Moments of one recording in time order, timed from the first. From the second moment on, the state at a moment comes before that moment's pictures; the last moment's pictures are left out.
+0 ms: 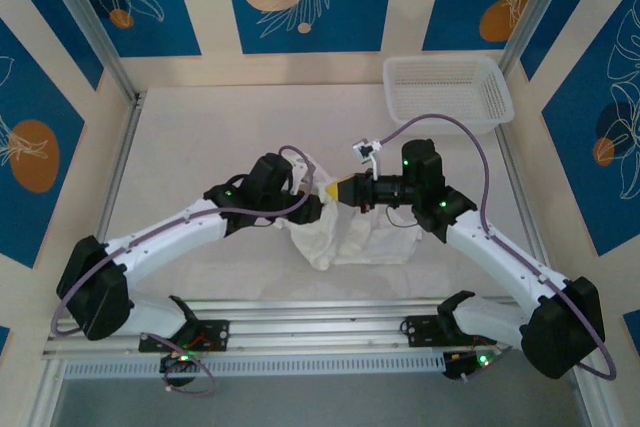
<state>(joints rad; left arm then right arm) -0.78 1.38 1.00 -0.38 0.19 -0.42 0.52 1.11 0.81 -0.04 -0.84 0.51</state>
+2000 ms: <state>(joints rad) -0.64 1.13 1.00 -0.42 0.38 -0.52 0.81 1.08 0.73 -0.04 -0.06 -0.04</state>
